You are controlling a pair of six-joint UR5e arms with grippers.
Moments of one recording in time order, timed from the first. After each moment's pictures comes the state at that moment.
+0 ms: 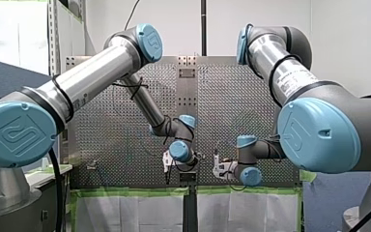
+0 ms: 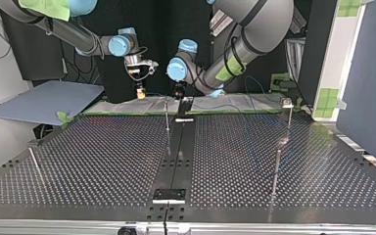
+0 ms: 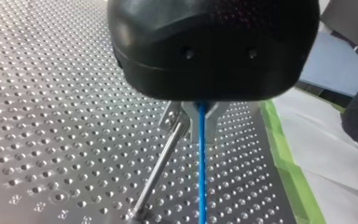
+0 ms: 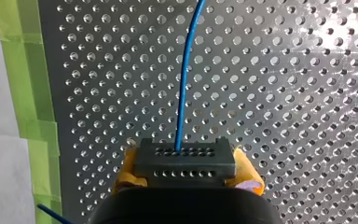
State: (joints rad) left arm -0.62 -2.49 -1.46 -2.68 -1.88 -1.83; right arm 1.99 -0.63 1.81 -1.09 1.46 1.56
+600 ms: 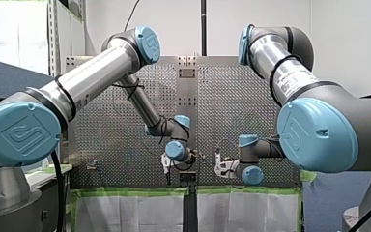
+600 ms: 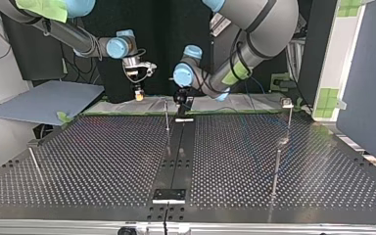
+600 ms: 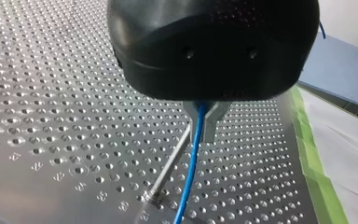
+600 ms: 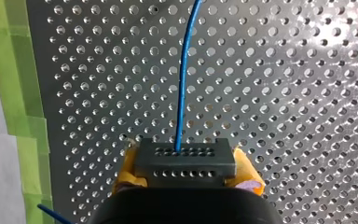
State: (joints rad) left arm -0.57 -2.49 -1.46 -2.64 -1.79 -1.94; right arm 1.97 -0.63 1.79 -1.09 1.45 1.56
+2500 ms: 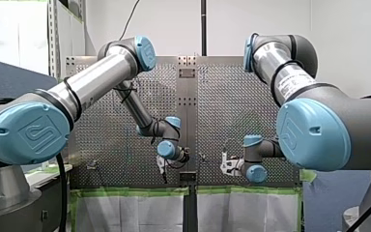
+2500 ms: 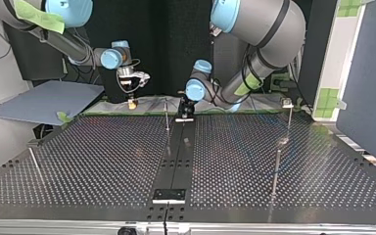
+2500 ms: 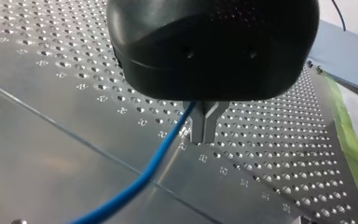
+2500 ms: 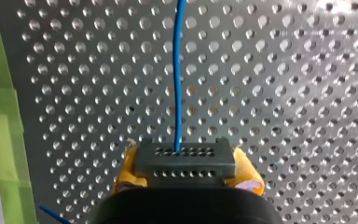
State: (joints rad) left arm -0.47 -2.53 -1.39 -2.66 -1.67 -2.02; right arm 1.91 -0.58 1.67 -1.03 1.43 1.59
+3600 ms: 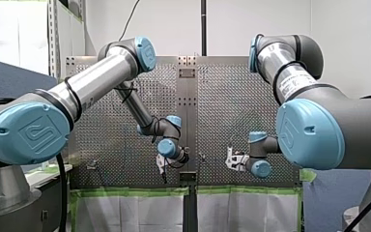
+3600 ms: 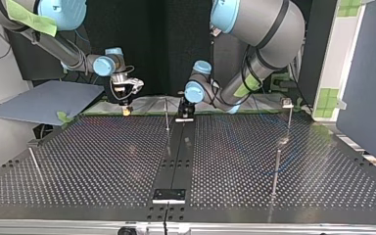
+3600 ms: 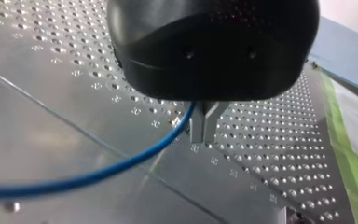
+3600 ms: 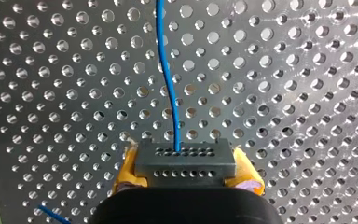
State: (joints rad) left arm -0.47 -2.54 -1.36 -2.73 -1.68 -2.04; right arm 1.86 -0.58 1.60 -0.98 1.37 1.63
